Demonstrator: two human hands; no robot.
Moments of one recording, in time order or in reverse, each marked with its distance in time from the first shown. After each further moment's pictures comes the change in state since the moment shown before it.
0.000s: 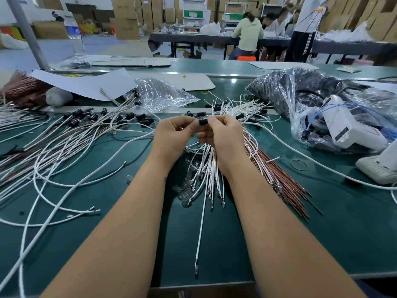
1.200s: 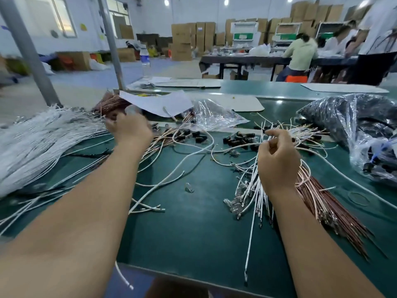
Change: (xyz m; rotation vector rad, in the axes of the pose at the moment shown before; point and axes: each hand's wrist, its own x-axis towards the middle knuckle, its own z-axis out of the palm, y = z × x) left_hand 0.025 0.020 -0.183 1.356 0.405 -0.402; right_hand -0.011 0.005 0.000 -0.627 0.214 -0.564
